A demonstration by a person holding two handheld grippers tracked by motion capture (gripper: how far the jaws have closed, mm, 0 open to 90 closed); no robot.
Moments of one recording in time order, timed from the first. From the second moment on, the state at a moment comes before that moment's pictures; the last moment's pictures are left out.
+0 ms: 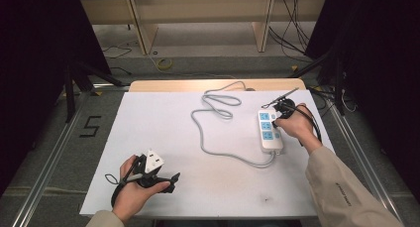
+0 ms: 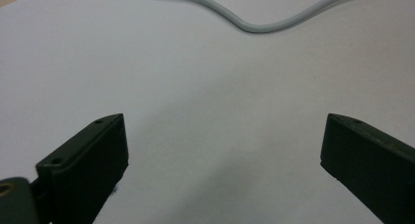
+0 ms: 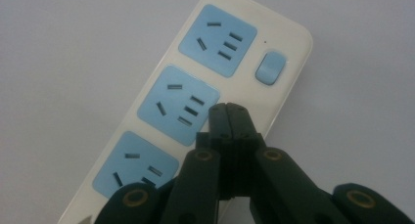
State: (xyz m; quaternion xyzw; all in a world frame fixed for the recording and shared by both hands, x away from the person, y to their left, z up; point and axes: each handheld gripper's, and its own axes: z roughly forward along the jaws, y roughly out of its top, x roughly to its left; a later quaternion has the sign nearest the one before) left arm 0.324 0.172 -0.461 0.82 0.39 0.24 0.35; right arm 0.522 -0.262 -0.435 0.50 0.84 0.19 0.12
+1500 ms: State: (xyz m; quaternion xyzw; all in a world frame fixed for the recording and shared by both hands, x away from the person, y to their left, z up) left arm 0.325 0.172 -0.461 0.82 0.39 0.24 0.35; right arm 0.489 -0.272 -0.425 0.47 0.82 0.31 0.15
